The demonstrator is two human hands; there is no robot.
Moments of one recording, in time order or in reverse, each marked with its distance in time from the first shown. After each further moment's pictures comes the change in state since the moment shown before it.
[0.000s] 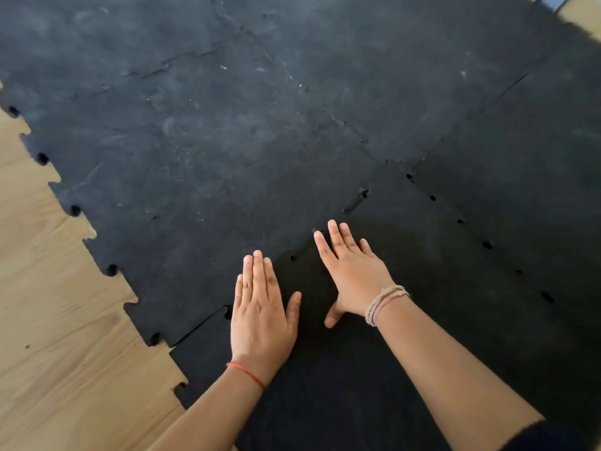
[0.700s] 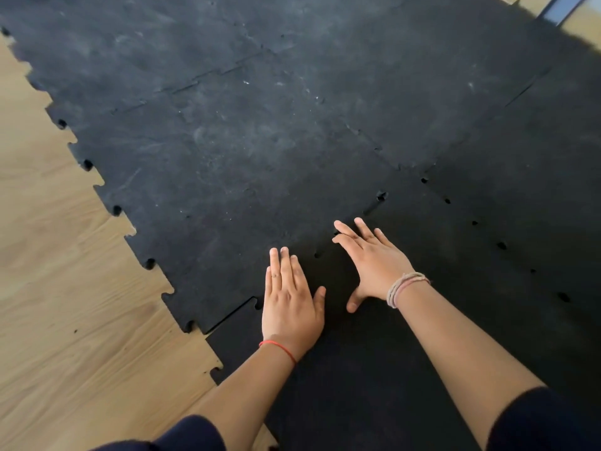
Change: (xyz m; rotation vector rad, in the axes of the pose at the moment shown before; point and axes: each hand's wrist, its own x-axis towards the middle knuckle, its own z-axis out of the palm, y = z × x) left_hand 0.002 0.005 -0.009 -0.103 -0.045 0.037; right_hand -0.003 0.001 -0.009 0.023 0.076 -0.027
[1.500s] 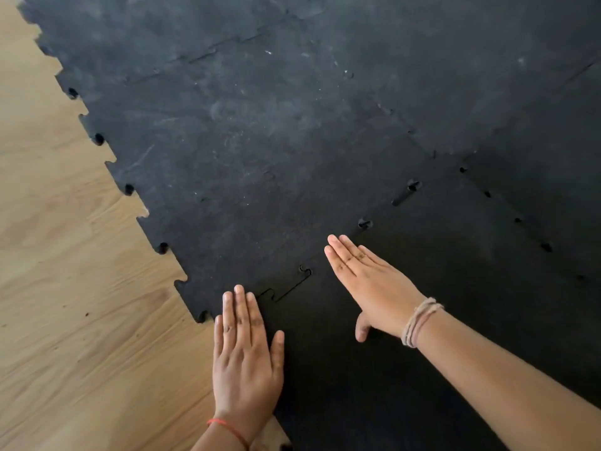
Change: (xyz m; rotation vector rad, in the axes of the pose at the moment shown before) left_hand -0.075 -0.069 -0.002 0.079 0.072 -0.198; right_hand -0.010 -0.036 0.012 -0.145 -0.156 -0.242
